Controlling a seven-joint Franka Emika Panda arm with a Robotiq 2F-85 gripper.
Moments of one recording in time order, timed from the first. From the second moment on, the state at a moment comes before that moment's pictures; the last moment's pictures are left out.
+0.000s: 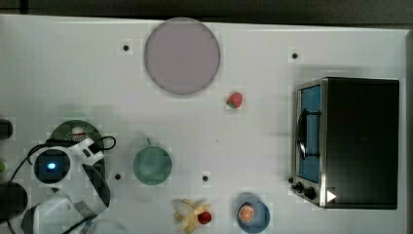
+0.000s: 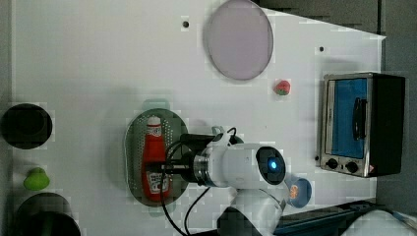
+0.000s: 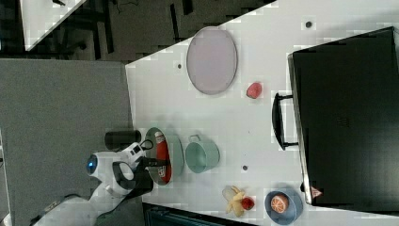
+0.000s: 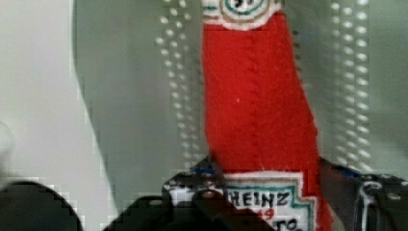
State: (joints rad) arm 0.06 0.47 0.66 -2.30 -0.02 1.12 -0.02
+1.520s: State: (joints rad) arm -0.10 0.07 0.12 -2.07 -0.02 0.50 -0.35
